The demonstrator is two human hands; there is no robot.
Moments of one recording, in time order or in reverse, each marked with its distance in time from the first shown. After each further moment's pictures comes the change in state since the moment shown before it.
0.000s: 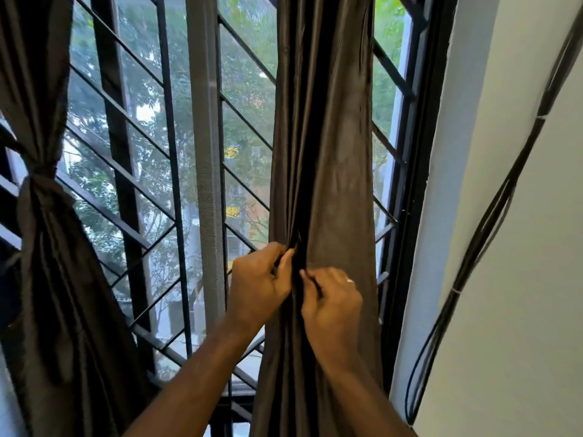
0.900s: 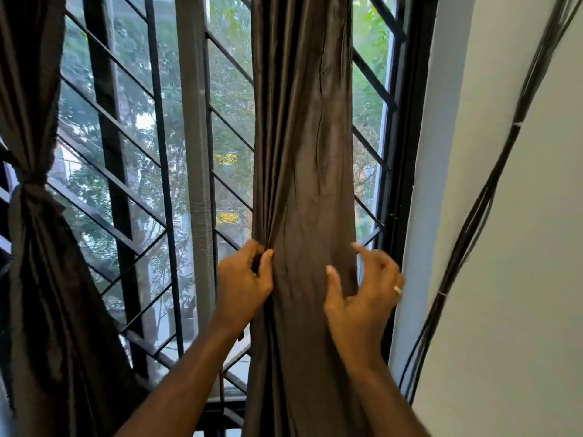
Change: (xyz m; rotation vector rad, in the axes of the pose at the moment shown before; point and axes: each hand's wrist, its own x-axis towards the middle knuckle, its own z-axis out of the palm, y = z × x) left_hand 0.003 -0.002 0.009 -0.045 0.010 -0.109; right_hand 0.021 0.018 -0.051 -0.102 0.137 0.203
